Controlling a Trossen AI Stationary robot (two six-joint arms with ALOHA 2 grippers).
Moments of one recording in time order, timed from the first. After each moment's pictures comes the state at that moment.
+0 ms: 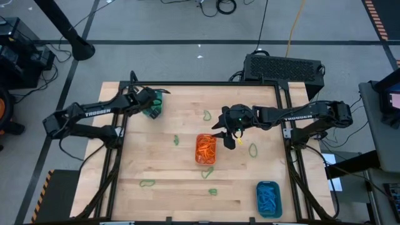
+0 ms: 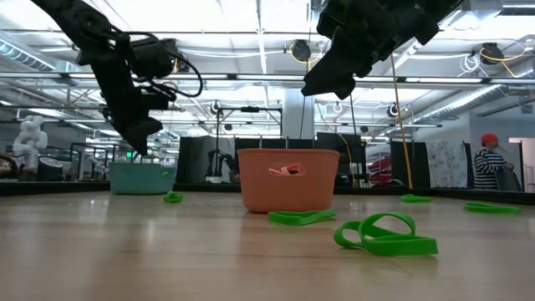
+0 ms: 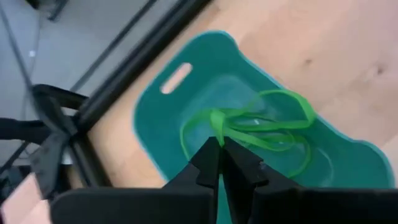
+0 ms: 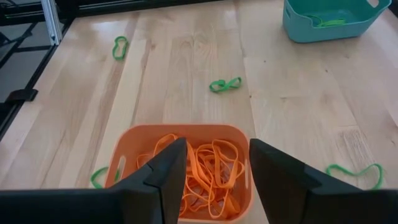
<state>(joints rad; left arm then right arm) 0.60 1.15 0.61 -0.48 -0.43 -0.04 -0.08 1.40 0.89 -0.08 -0.15 0.07</state>
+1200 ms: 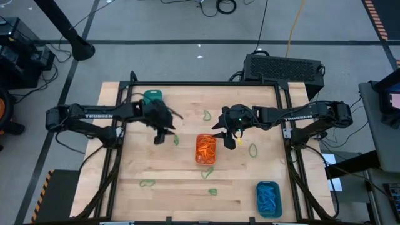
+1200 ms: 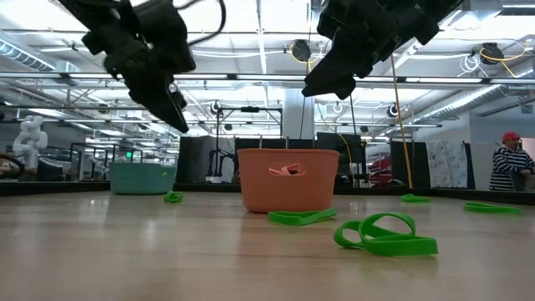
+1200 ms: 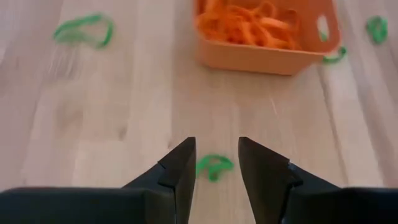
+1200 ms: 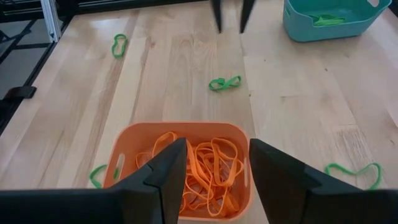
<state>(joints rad) 0.26 1.20 0.70 -0.38 0.29 0.16 -0.08 1.40 0.89 -0.09 -0.15 0.06</state>
